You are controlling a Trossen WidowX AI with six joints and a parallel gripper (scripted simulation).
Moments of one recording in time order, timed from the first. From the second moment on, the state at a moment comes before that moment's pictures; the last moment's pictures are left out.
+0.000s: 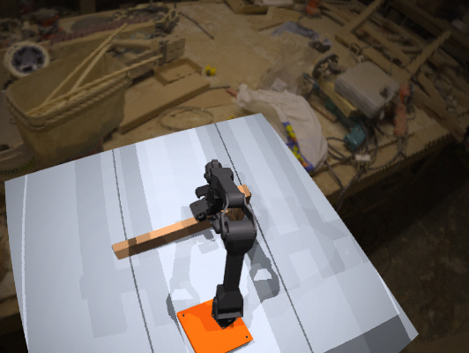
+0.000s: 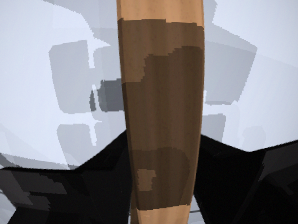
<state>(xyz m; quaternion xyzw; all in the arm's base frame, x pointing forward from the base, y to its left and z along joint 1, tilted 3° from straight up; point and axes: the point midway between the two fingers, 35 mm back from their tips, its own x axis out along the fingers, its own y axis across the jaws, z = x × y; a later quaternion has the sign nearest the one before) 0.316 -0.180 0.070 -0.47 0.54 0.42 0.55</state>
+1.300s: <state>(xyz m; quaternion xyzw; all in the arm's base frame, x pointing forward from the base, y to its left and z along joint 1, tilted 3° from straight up) 0.316 -0.183 0.070 -0.47 0.54 0.42 0.55</state>
